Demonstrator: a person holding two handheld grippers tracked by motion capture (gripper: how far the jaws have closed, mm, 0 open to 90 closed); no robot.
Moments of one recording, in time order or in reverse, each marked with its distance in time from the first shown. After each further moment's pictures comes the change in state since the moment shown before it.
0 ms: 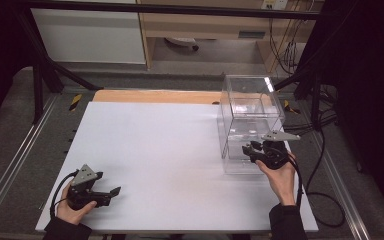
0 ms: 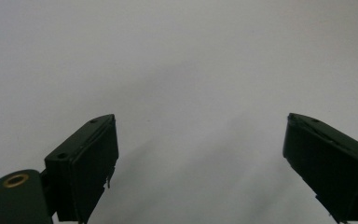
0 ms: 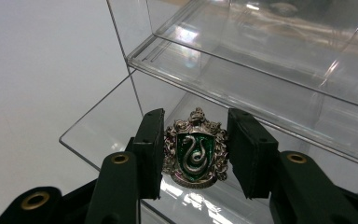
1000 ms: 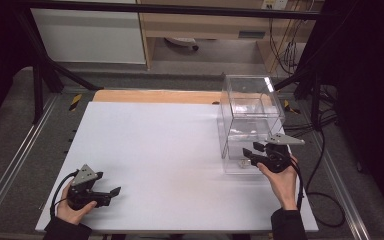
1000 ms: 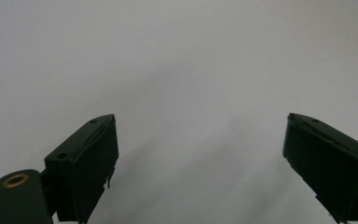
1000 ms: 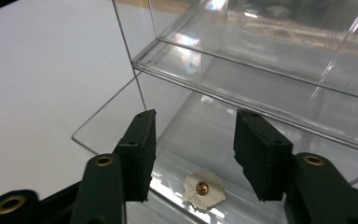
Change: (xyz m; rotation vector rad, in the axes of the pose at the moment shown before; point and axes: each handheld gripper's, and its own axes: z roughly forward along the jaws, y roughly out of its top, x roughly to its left) left arm 0.000 0.000 0.000 0.002 -0.001 -0.001; right arm 0.002 -0.006 -0.011 -0.052 0.003 0.030
